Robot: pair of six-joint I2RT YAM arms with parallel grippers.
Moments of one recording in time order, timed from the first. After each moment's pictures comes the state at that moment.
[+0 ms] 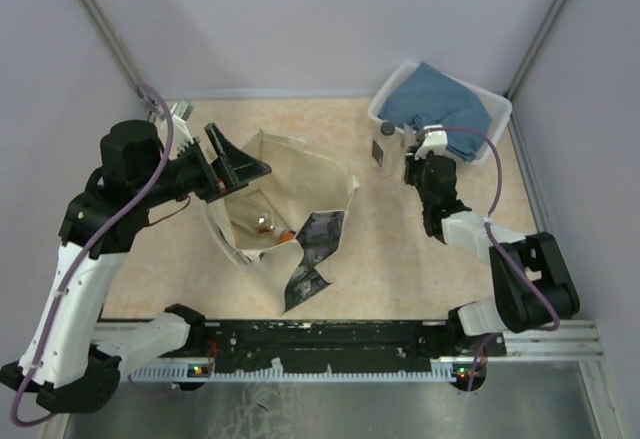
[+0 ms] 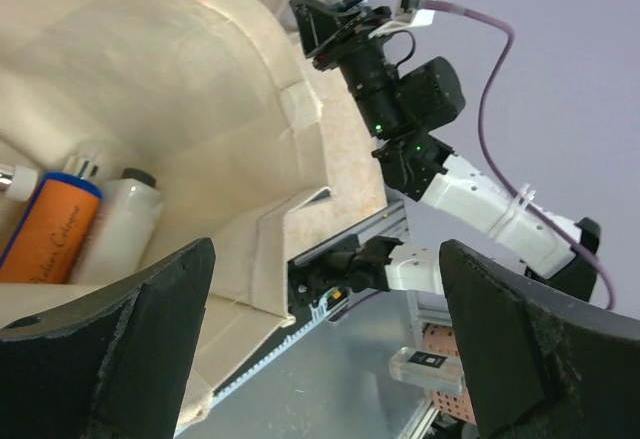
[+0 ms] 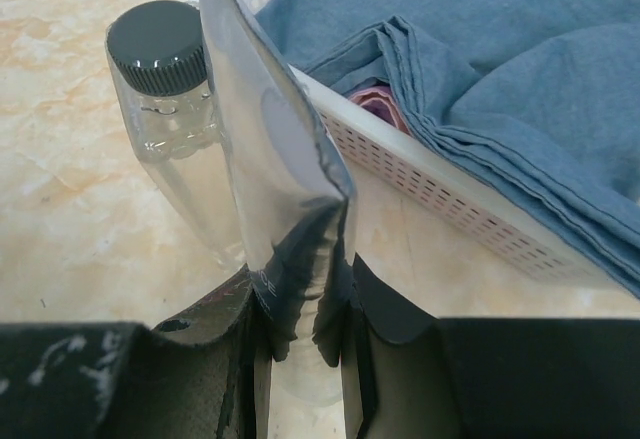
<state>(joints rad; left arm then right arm) -0.43 1.00 1.51 -0.87 0.38 -0.82 0.28 1.37 0.61 0.57 0.19 0.02</state>
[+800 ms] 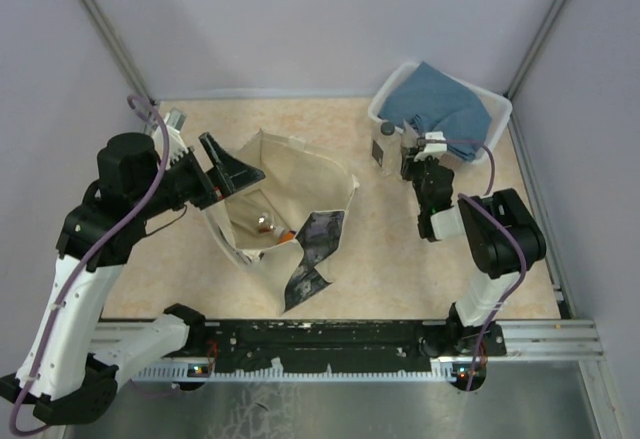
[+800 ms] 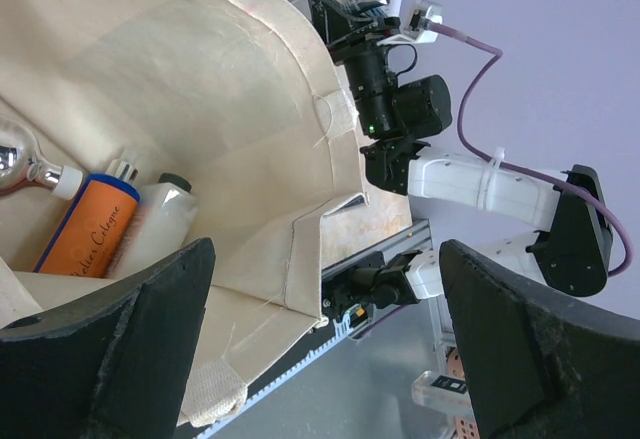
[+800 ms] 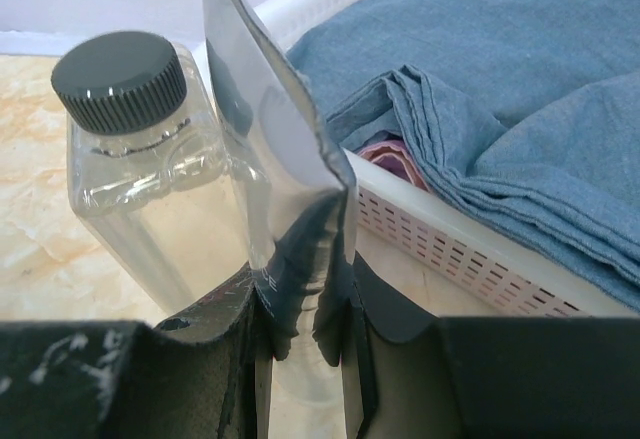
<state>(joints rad) -0.43 0.93 1.43 -0.86 0.29 -0.79 0.23 1.74 0.58 1.19 0.10 0.04</state>
